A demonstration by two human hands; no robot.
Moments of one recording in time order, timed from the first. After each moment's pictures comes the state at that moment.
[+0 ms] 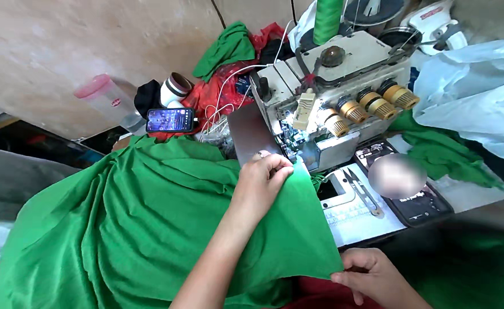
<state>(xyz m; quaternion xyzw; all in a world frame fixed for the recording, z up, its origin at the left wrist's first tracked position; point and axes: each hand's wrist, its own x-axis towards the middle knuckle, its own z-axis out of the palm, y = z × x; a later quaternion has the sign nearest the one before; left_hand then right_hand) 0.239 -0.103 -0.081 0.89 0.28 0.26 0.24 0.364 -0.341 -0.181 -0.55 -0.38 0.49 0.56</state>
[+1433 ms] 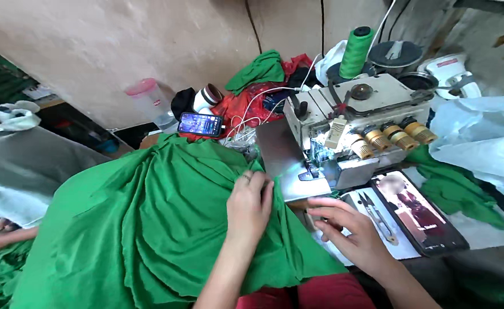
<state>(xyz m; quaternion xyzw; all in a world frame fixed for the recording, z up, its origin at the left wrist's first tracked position) 0.187 -0.111 -0.095 0.85 0.39 0.34 0.06 0.370 -0.238 -0.148 -0.51 -0.64 0.16 0.55</state>
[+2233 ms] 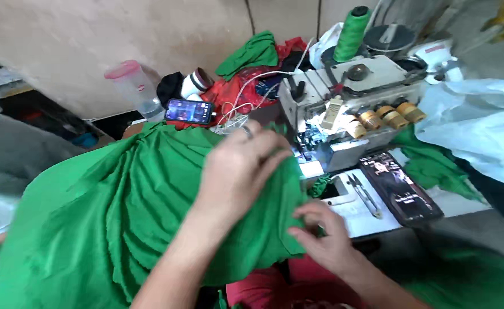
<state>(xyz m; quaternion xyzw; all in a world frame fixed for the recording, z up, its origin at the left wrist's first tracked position) 0.181 -0.112 0.001 0.91 0.18 0.36 0.05 0.318 -0.251 -0.149 -0.50 -0.61 0.12 0.61</state>
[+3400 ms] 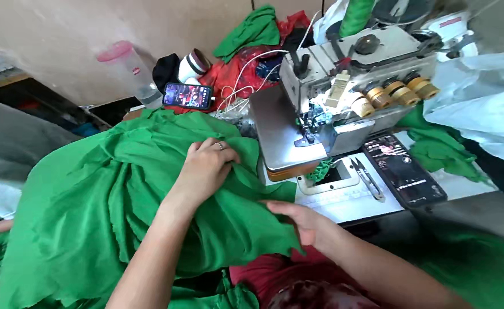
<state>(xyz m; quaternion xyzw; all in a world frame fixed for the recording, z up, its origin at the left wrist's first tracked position) 0.115 -0.062 -0.059 0.96 0.25 0.11 0.04 0.294 -0.228 -0.144 -0.30 -0.19 0.82 0.45</state>
